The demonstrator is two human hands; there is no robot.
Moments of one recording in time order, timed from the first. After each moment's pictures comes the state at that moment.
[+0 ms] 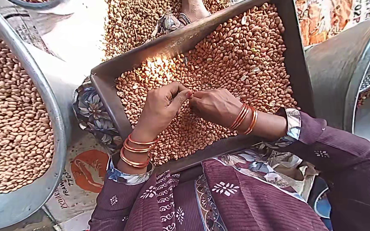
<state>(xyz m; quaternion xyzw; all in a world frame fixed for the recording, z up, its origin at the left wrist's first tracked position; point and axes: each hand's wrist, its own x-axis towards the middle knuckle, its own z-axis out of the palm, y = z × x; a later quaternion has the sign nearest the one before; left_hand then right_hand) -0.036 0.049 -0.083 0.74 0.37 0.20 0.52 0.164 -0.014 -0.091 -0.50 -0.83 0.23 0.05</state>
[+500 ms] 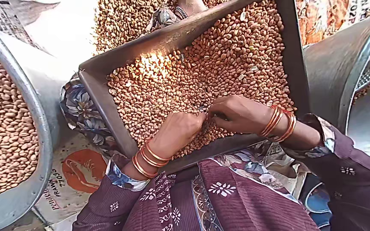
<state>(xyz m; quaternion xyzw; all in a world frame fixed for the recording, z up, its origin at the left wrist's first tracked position) -0.015 0.000 -0.092 0.93 0.21 0.00 0.30 0.212 -0.039 -0.065 -0.50 -0.75 0.43 0.03</state>
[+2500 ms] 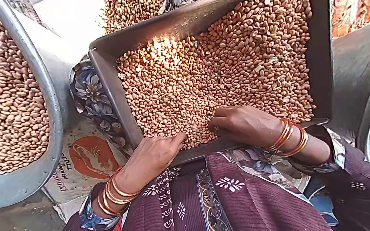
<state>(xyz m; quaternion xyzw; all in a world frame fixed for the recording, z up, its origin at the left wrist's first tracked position) -0.110 -0.042 -0.068 0.92 0.26 -0.01 0.28 0.185 -0.068 -0.065 -0.43 -0.82 0.37 0.02</state>
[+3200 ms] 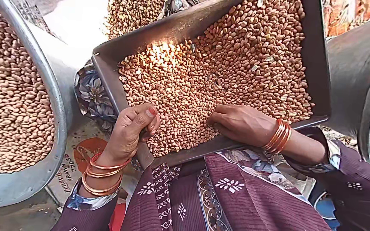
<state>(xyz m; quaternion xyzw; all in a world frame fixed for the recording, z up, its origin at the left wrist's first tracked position) -0.112 0.006 -0.057 0.46 0.35 0.25 0.78 0.183 -0.076 -0.069 -0.48 -0.82 0.33 0.03</state>
